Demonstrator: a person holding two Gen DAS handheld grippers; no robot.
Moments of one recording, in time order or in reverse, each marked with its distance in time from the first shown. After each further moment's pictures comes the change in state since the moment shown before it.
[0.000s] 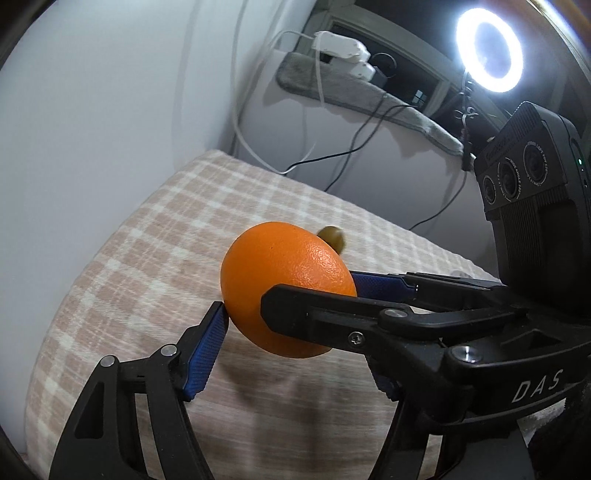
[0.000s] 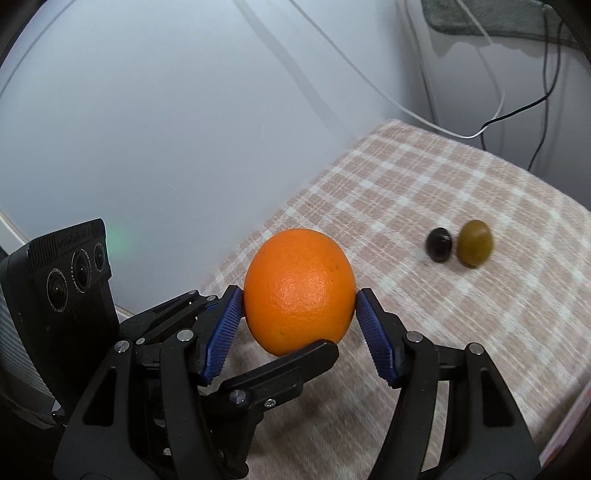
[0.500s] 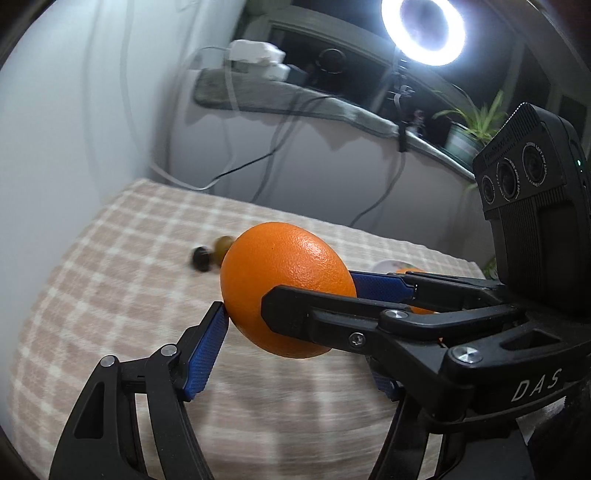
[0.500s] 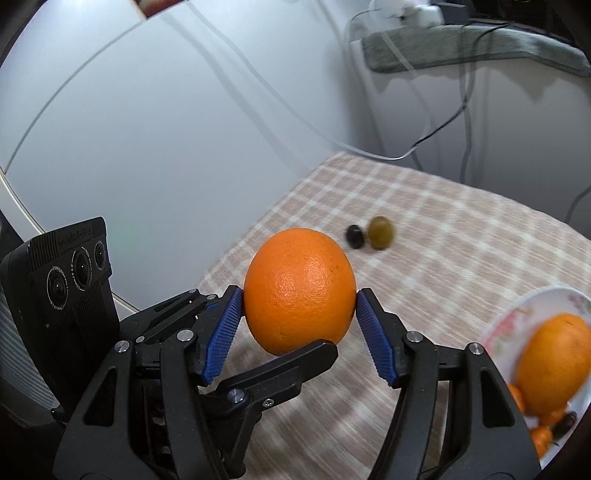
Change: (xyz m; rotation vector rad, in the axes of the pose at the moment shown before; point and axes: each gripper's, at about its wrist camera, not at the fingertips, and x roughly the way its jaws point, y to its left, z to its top) left arm -0.004 -0.090 -0.001 0.139 -0.020 -0.088; right arm -0.097 -0.035 -0.031 0.046 -0.127 -0.076
